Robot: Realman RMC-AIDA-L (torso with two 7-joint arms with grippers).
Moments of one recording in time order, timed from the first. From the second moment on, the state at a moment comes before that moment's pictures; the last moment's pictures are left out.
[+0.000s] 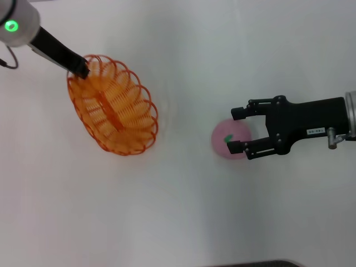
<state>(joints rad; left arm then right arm) -0.96 -2.10 0.95 0.89 2.86 1.44 -2.47 0.50 2.06 -0.72 -0.63 -2.15 -1.65 1.28</state>
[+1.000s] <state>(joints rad) -0.62 -2.17 0.75 1.05 2.50 1.33 -2.90 0.50 1.96 -0.64 -0.65 -2.12 -1.78 1.22</state>
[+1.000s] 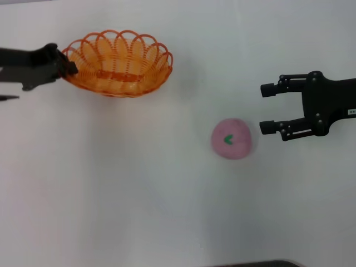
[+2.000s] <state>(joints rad) -0.34 -2.17 0.93 1.09 2.25 1.36 -2.91 0.53 1.97 -0.58 -0.65 -2.12 -1.79 1.20</state>
